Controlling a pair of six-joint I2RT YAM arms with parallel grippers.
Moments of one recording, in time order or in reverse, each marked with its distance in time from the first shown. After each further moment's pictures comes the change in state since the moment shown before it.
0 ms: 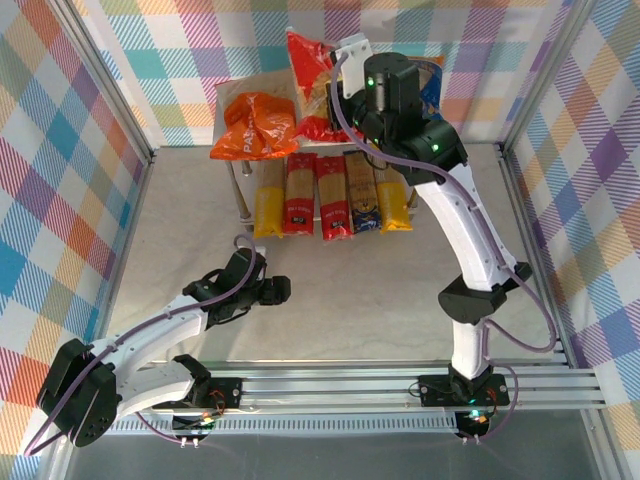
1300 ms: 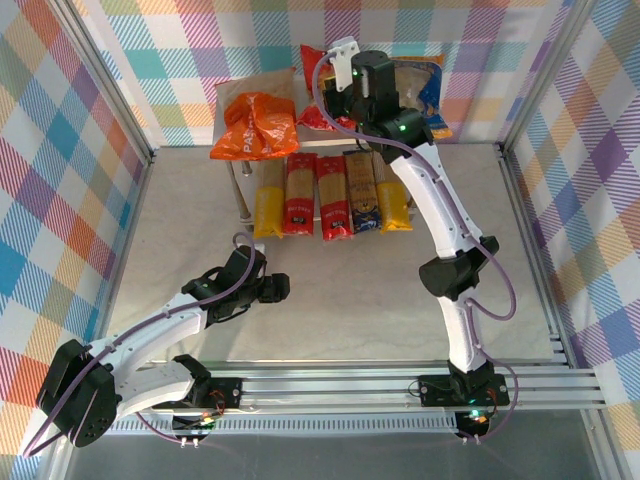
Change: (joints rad) left arm 0.000 0.000 0.026 -0.026 -0.025 0.000; right arm -0.122 0.228 0.058 0.123 -0.076 -0.060
